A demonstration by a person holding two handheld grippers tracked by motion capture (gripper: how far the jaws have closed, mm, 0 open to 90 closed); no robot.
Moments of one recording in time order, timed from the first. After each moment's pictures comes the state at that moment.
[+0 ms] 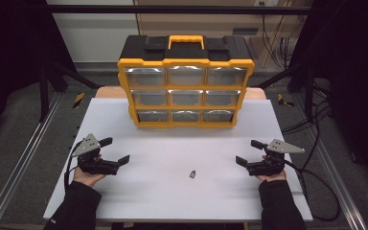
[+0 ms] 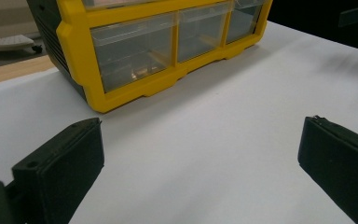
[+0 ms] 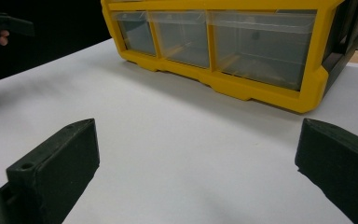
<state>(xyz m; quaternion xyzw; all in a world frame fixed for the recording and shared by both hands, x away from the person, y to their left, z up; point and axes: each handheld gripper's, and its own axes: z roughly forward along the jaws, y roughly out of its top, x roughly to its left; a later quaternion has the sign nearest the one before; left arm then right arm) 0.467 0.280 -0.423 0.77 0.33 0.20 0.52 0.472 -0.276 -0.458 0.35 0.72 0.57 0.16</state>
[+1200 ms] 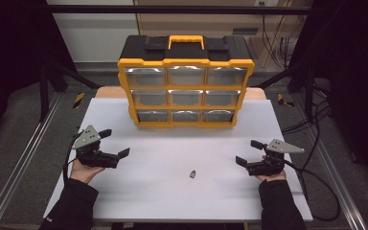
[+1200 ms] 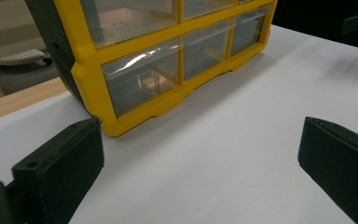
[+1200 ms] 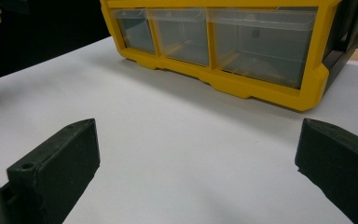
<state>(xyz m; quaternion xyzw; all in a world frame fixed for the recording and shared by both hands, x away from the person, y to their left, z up) 0.475 0.275 -0.394 0.77 0.31 0.22 0.51 0.472 -0.276 -0.458 0.36 0.72 0.57 0.16</state>
